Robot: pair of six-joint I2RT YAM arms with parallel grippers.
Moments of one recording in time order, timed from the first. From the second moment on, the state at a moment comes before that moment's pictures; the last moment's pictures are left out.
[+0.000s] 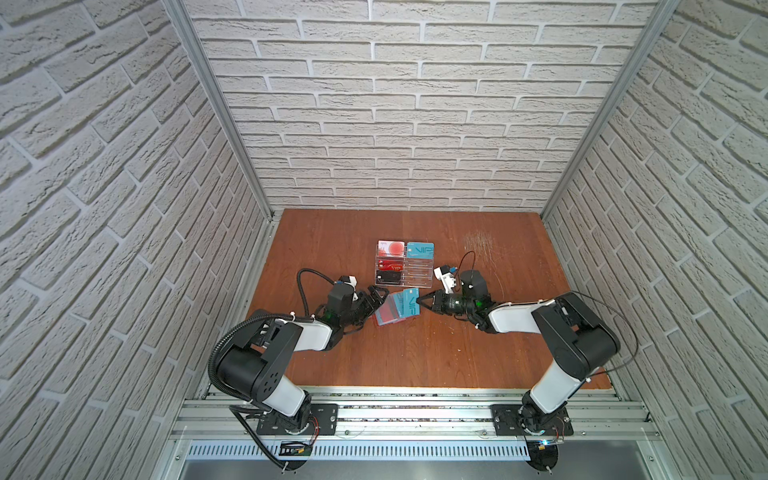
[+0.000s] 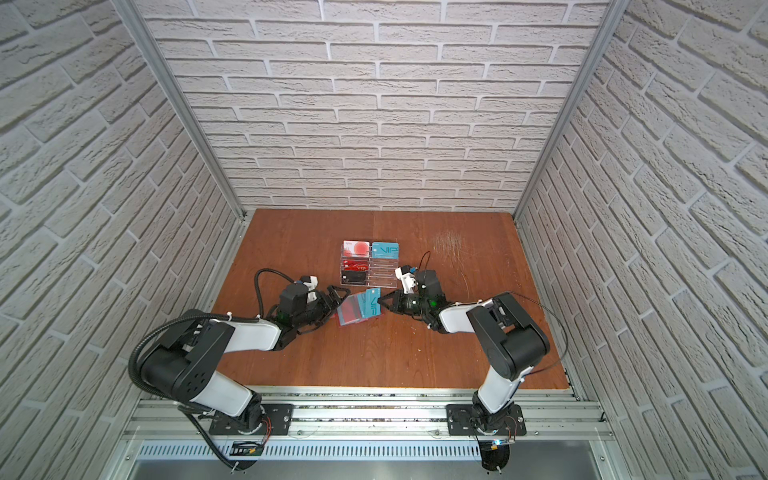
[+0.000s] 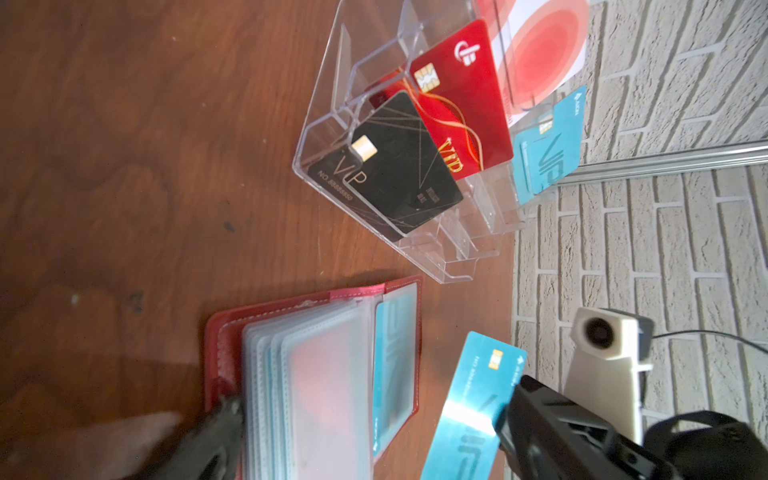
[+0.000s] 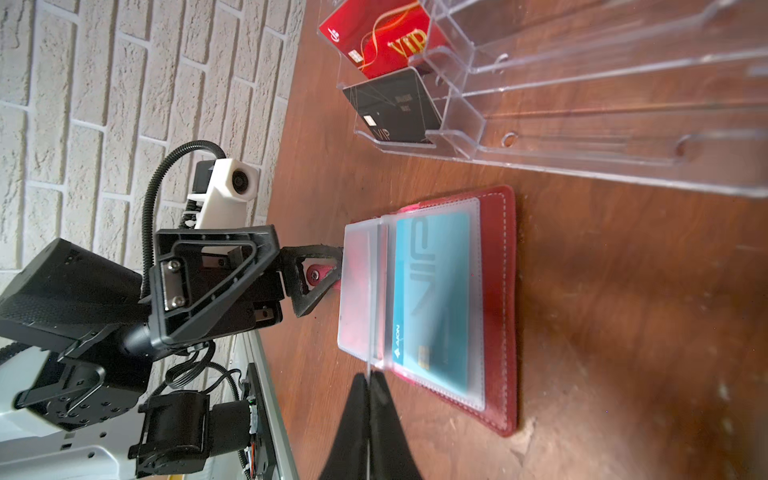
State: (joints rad) left arm -0.45 1.54 0.43 0.58 0.32 -1.07; right arm 0.41 1.66 0.67 0.39 -0.63 0.76
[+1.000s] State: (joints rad) left arm -0.47 1.45 0.75 0.13 0.29 -0.80; right arm 0.38 1.61 1.57 -0.94 -0.11 -0.25
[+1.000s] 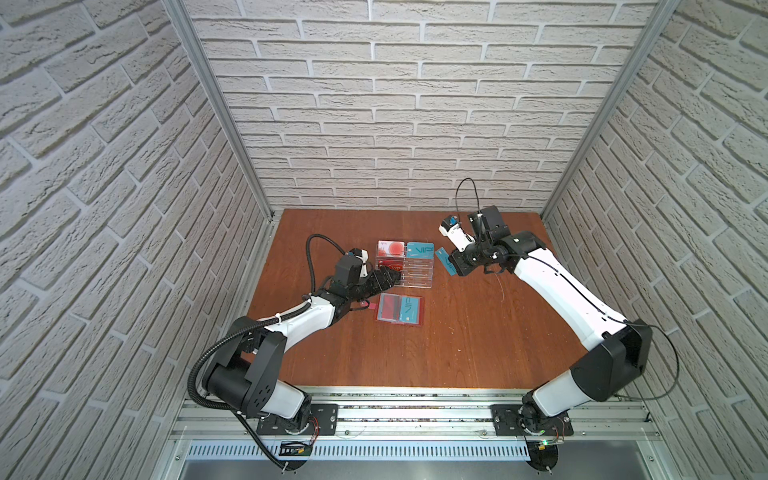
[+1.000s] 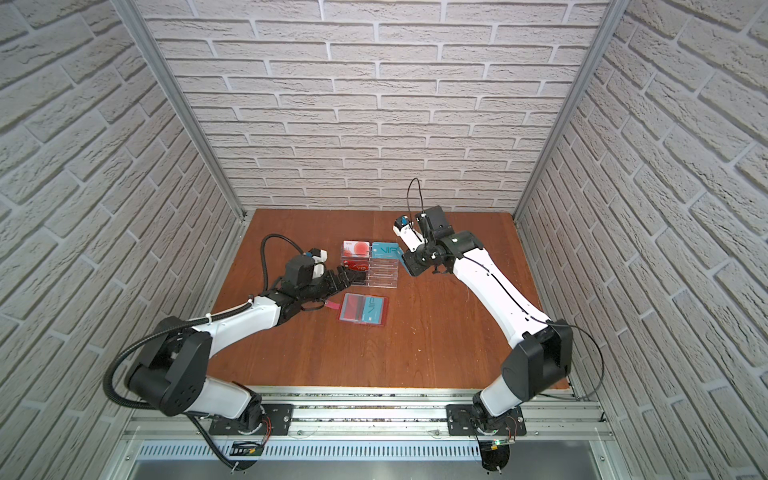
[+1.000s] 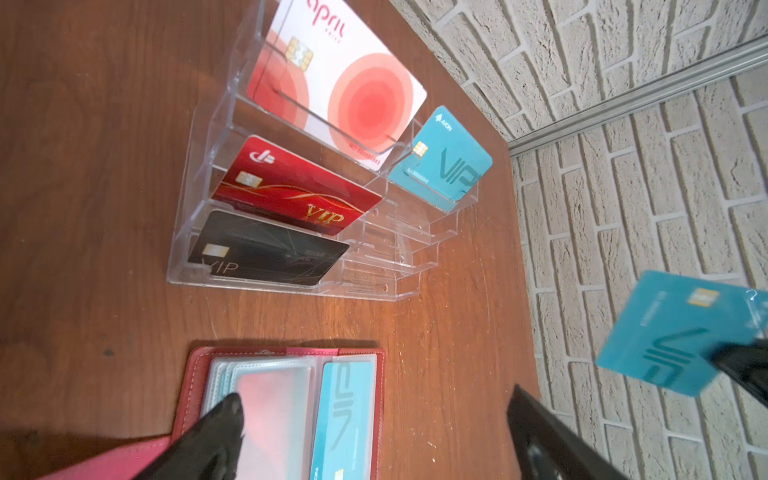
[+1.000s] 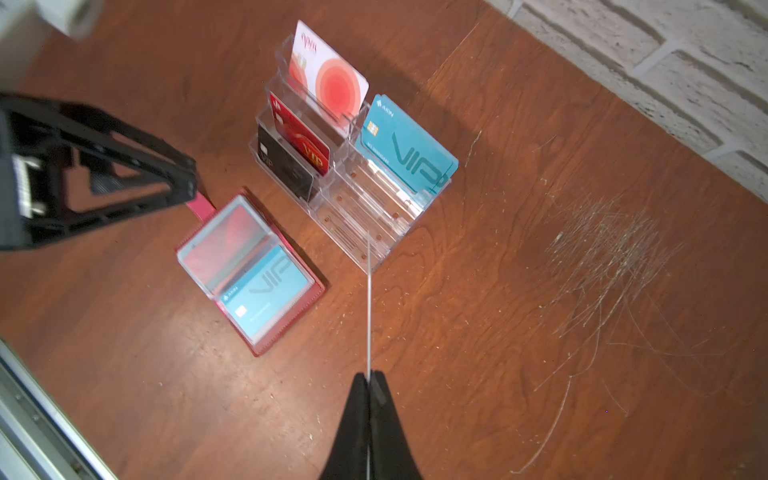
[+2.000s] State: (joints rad) left arm -0.53 1.55 0.76 0.40 0.32 -0.61; right arm 0.38 2.32 2.51 -1.36 -0.17 -0.99
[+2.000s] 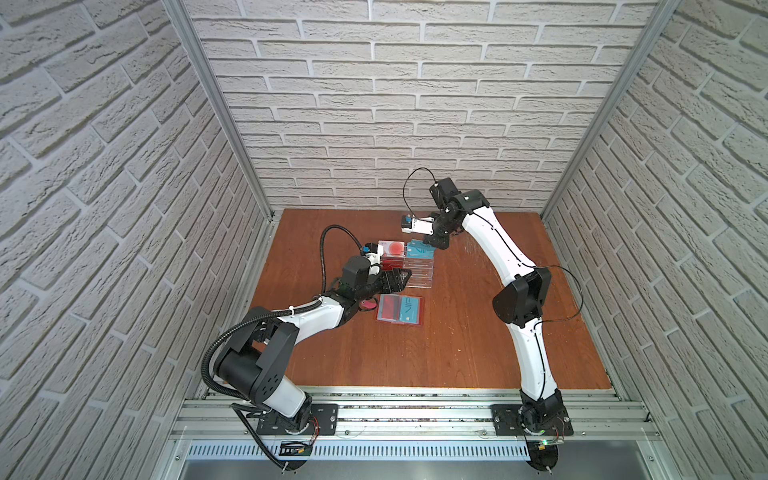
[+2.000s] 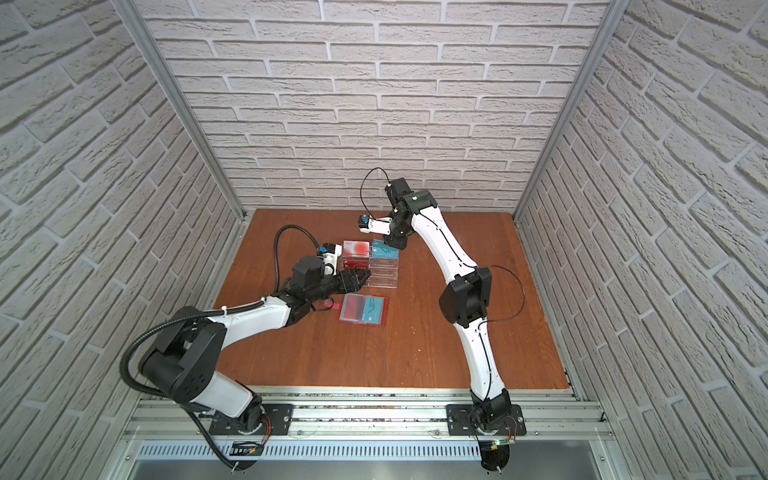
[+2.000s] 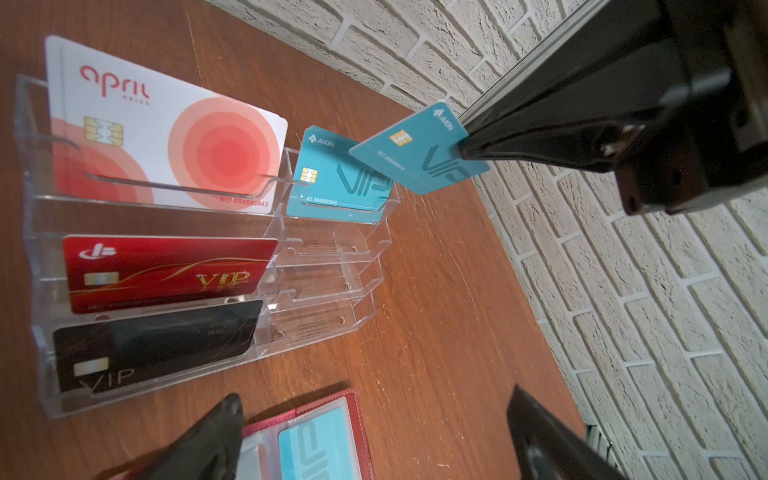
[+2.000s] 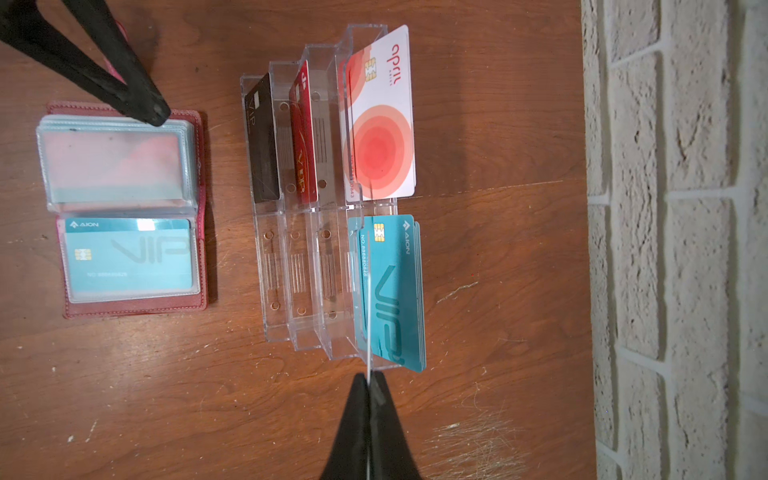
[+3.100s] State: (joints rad) left arm -0.52 1.62 0.80 0.40 0.30 -0.56; right arm 0.38 2.38 2.50 -1.30 -0.12 -1.12
